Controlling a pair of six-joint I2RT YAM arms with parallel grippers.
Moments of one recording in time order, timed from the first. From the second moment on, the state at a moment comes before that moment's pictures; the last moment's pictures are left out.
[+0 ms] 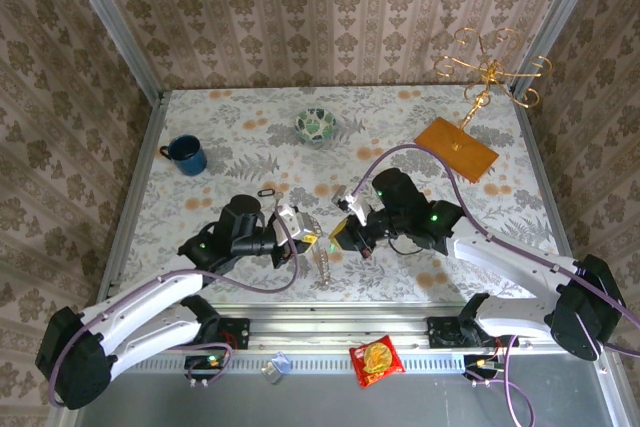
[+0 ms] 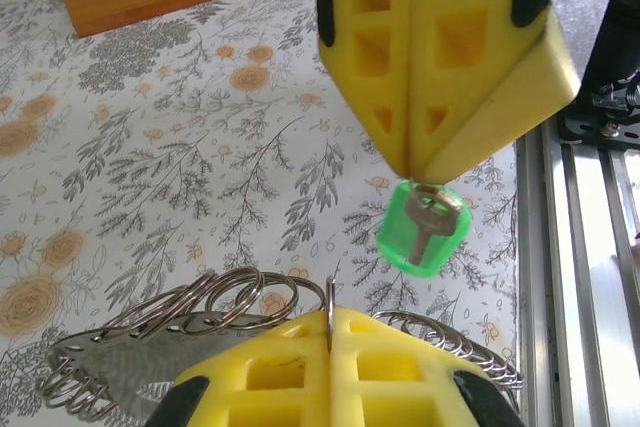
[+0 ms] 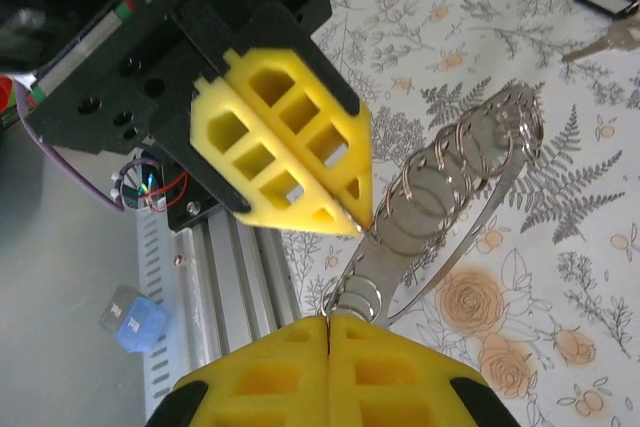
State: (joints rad) left arm -0.77 0.89 0.50 -0.12 0.55 0.30; right arm 0.76 1.20 0.84 -0.33 -0.58 0.05
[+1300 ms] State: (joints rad) left arm -0.77 0.97 0.50 -0.02 0.56 0.15; right arm 0.77 1.28 0.85 -0.25 -0.46 0.04
